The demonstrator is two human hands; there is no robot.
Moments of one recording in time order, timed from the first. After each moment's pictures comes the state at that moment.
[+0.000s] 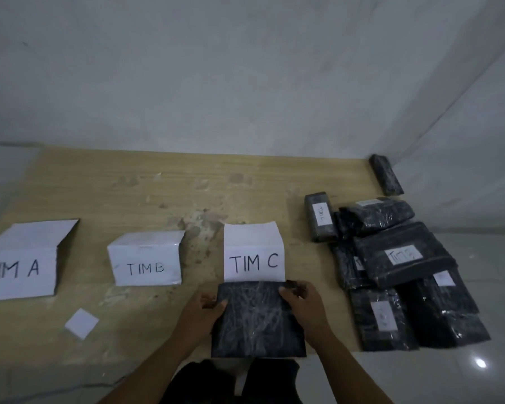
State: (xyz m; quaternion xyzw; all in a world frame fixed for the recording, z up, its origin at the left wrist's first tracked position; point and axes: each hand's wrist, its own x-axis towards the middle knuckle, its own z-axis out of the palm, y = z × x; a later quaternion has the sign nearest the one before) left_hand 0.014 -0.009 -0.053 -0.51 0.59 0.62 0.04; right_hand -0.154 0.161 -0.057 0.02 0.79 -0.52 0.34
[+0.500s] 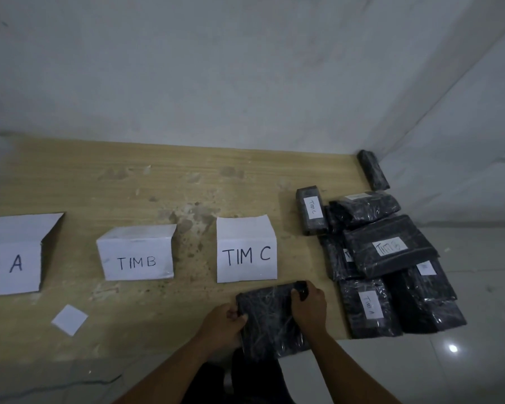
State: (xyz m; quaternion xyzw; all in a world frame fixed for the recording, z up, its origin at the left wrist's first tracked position) left_hand 0.005 0.032 -0.063 -0.39 0.71 0.55 0.20; right_hand -0.146 0.185 -0.076 -0.04 0.94 -0.28 0.20
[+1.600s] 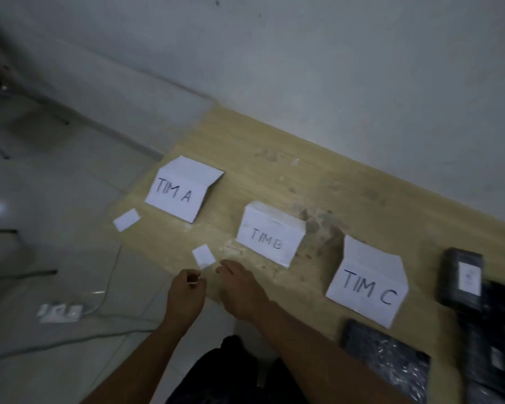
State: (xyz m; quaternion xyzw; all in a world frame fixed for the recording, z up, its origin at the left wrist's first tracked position) left_hand 0.213 -0.085 -0.044 -0.72 0.52 0.44 -0.15; right_hand 0.067 -0.057 -0.072 -0.71 0.62 -0.11 0.32
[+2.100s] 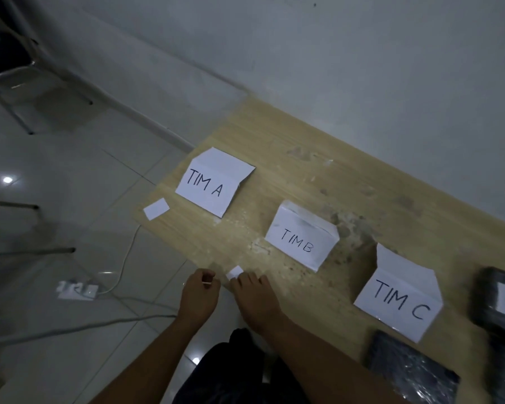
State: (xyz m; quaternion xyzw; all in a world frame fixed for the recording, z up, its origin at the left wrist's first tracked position) left_hand 0.253 -0.091 -0.054 -0.72 0.51 0.45 -0.16; right_hand 0.110 -0.054 -0.105 -0.81 0.59 -0.01 0.07
